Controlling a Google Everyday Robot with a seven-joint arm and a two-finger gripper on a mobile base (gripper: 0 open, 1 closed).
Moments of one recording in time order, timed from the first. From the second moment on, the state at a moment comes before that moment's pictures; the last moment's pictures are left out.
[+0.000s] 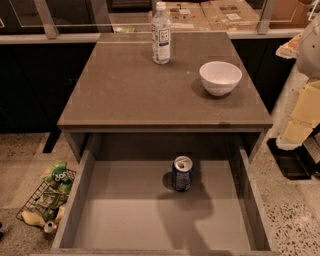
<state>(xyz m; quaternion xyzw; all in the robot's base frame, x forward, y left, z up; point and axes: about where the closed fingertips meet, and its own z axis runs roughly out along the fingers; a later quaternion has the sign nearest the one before) 0.438 -0.215 0.983 -0.60 0.78 -0.04 0.17</state>
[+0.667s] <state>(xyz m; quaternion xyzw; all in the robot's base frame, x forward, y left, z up) 0.439 -0.222 0.972 -0.60 0.78 -0.02 0.19</state>
